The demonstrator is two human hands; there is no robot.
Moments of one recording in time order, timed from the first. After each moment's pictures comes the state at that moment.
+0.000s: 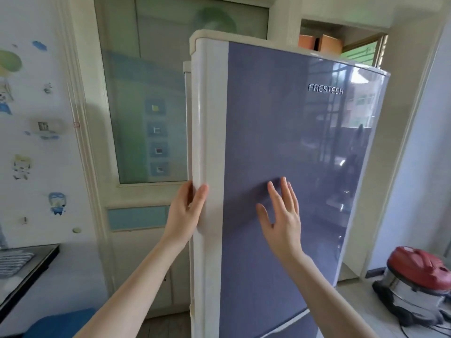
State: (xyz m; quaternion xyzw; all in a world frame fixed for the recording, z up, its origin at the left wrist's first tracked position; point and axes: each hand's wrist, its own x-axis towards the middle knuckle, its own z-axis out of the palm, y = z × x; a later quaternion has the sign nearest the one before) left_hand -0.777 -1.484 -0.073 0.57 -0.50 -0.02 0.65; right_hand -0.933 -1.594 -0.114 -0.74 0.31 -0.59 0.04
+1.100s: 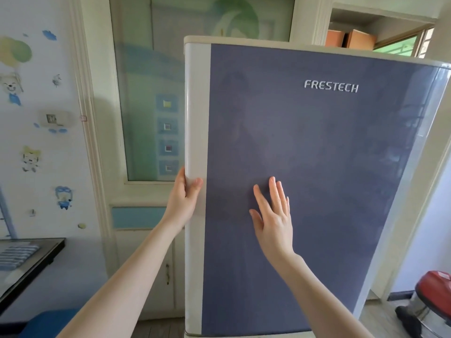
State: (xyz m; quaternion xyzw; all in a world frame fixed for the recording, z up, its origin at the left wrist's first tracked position) left_hand -0.709 -1.584 -0.075 0.60 -0.46 -0.05 0.65; right_hand -0.876 -1.683 -0.123 -0.79 0.26 -0.55 -0.05
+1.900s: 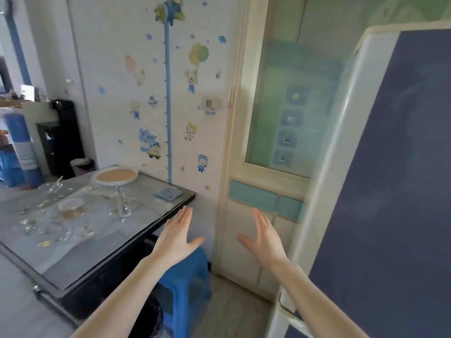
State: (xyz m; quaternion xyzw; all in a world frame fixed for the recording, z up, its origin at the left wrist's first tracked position) left_hand -0.665 -1.324 -0.175 0.92 -0.29 0.04 0.27; right_hand -0.761 -1.514 -0.162 -0.93 0.13 -0.18 0.28
